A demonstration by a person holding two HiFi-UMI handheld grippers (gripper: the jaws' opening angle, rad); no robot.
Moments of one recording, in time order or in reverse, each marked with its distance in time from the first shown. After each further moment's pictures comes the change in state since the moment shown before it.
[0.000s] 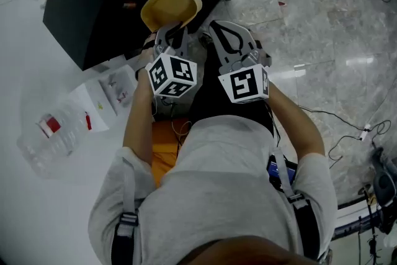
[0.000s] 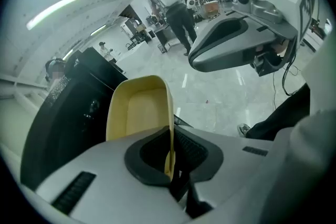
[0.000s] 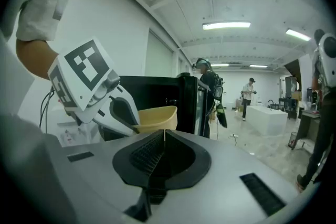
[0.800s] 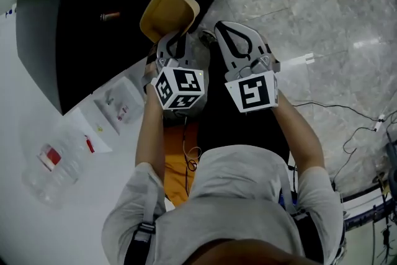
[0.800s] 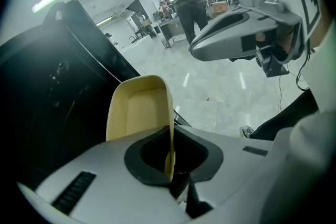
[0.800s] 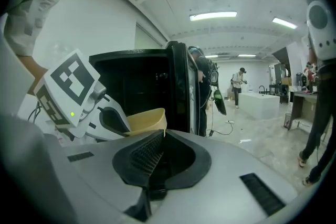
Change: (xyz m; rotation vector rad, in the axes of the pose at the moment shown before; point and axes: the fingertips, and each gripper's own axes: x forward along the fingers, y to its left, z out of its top) left arm 0.105 -0.047 -0.058 -0.082 0.004 -0.022; right arm 0.049 -0.009 -0.100 0.120 0.011 -0.060
